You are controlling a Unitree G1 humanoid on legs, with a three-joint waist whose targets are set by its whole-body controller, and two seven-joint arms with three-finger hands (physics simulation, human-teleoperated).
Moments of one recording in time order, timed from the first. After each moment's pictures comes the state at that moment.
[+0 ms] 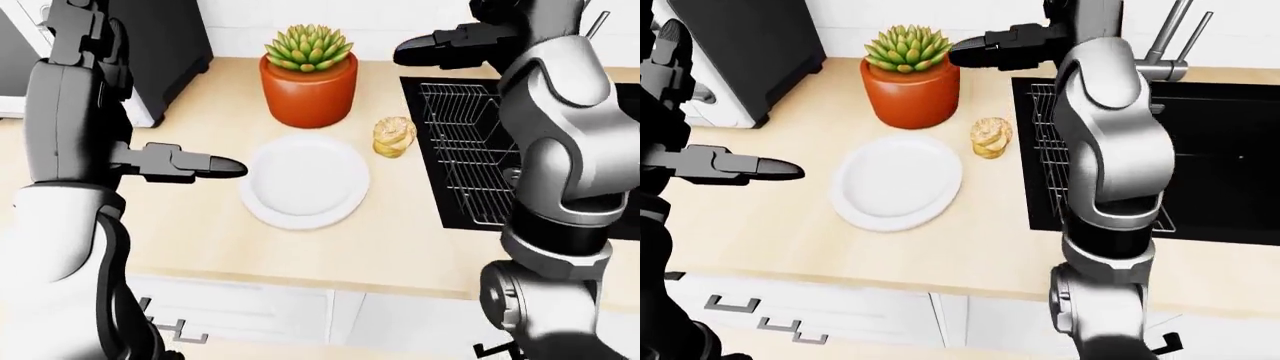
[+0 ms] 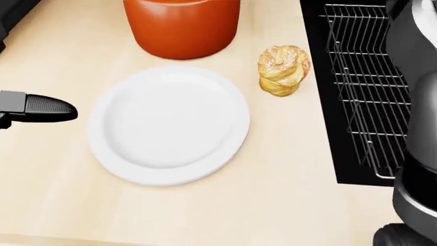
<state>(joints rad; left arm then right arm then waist) -0.58 0.35 0.24 -0.83 0.17 0.92 -0.20 -1.04 -0.33 -0.15 -0.21 0.17 0.81 -0.09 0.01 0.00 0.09</state>
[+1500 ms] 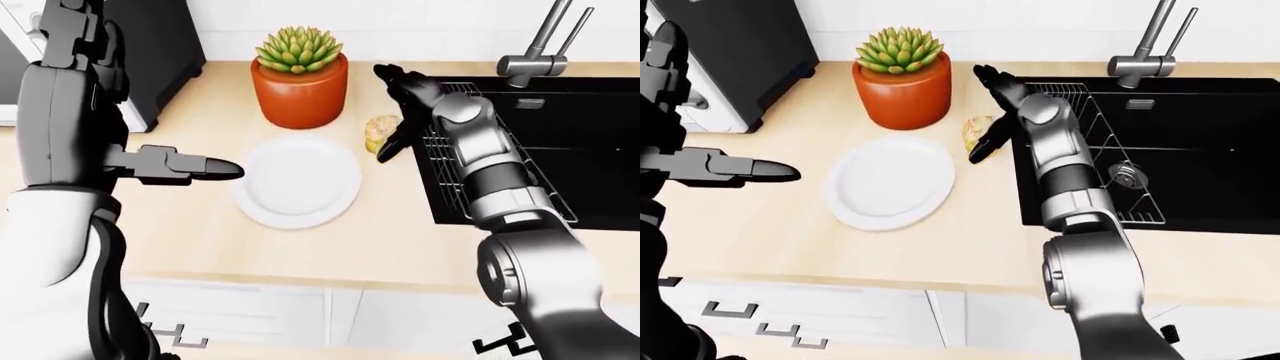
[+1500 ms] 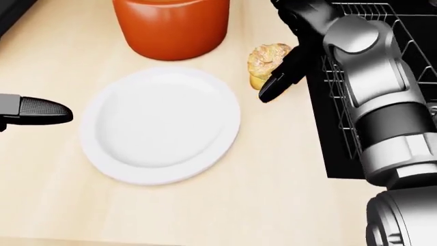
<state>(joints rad) -0.57 0.37 0.25 -0.84 0.13 0.93 -0.19 -1.22 -0.32 -0.05 0.97 -0.42 0.13 0.52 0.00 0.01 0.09</state>
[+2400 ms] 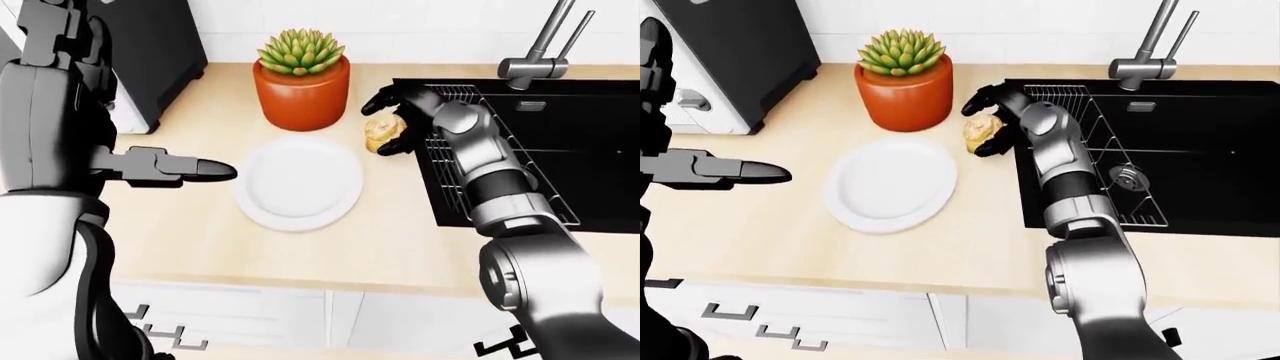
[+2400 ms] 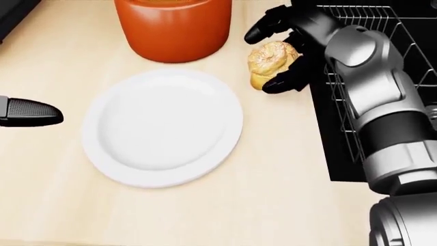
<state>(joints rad) -0.57 0.39 0.28 -0.88 0.13 0.96 -0.20 -1.19 -0.34 -0.04 0.99 -0.55 0.05 0.50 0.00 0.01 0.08</state>
